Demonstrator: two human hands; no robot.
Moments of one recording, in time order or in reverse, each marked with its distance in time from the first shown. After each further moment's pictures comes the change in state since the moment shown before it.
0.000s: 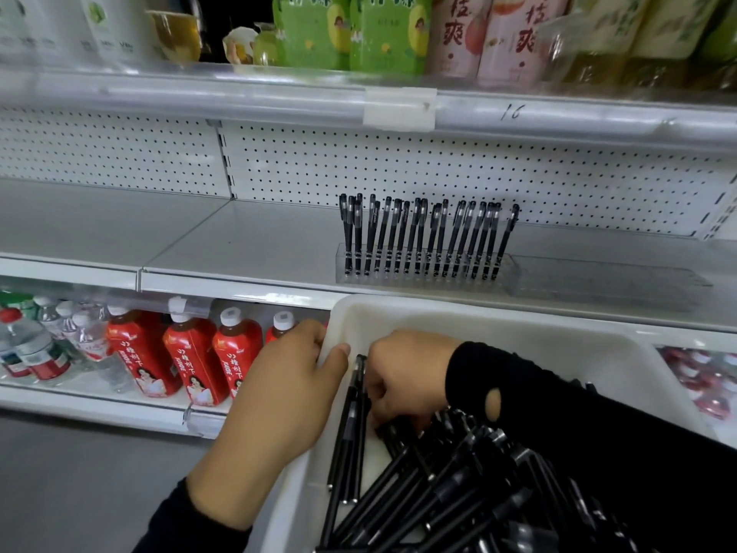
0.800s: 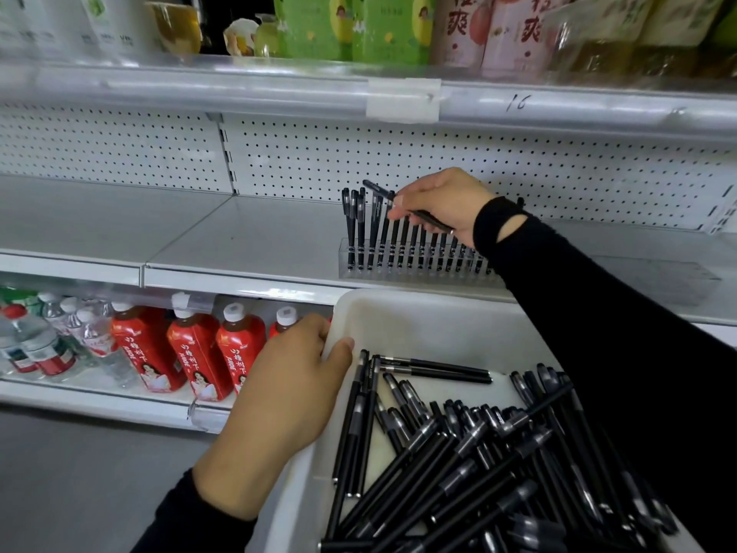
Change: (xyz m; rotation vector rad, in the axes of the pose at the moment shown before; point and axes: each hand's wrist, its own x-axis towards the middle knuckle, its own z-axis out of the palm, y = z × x) left_hand 0.000 0.001 0.000 0.029 -0.021 -0.016; right_hand 0.038 0.087 -0.106 0.993 0.692 0.088
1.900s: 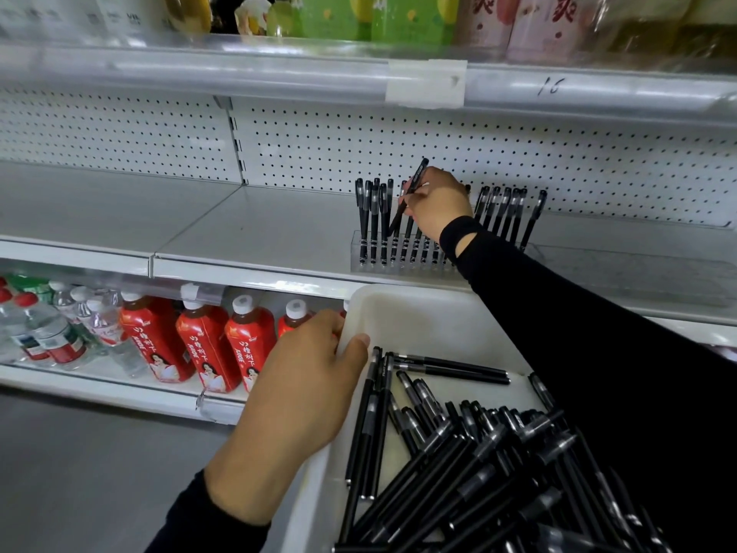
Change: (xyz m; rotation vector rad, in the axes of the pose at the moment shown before) left_hand 0.003 -0.006 0.002 -0.076 -0.005 0.006; right_hand 0.081 0.045 0.043 -0.302 0.360 -0.112
